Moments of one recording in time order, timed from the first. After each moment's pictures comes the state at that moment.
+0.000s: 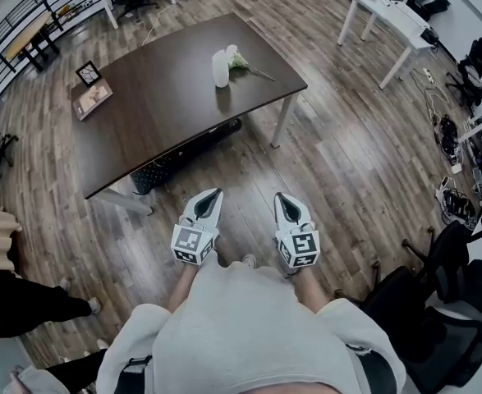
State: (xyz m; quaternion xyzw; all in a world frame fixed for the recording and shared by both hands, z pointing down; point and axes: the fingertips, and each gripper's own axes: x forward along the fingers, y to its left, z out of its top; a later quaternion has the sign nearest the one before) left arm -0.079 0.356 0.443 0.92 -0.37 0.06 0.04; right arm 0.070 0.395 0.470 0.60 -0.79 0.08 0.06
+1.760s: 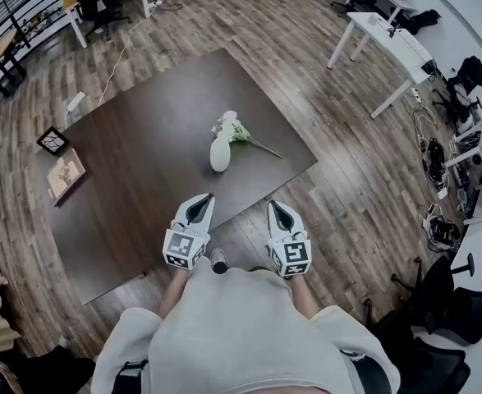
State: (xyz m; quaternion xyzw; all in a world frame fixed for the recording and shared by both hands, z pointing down) left arm -0.075 -0.062 0.456 0.94 -0.33 0.05 0.05; right arm 0.075 -0.004 0.469 0.64 -0.76 0.07 0.09
